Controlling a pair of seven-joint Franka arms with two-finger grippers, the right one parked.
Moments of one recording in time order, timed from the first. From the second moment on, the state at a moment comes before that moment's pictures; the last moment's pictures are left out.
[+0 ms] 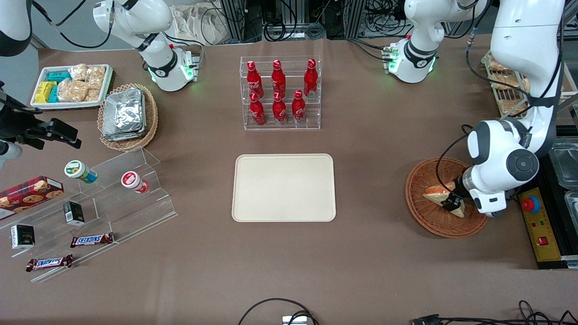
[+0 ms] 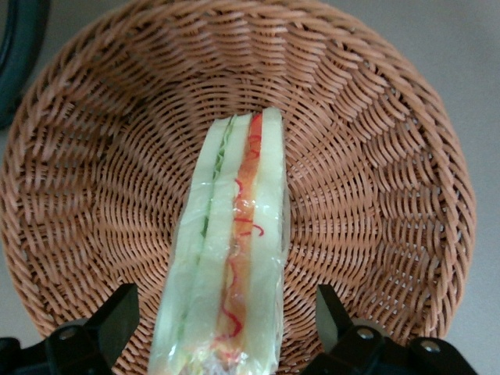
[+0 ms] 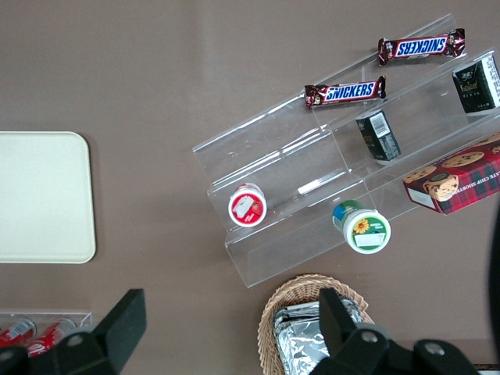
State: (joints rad) arm -0.02 0.40 0.01 -1.98 0.01 2.29 -0.97
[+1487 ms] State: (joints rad) arm -0.05 0.32 -0.02 -1.69 0.10 1.81 -0.65
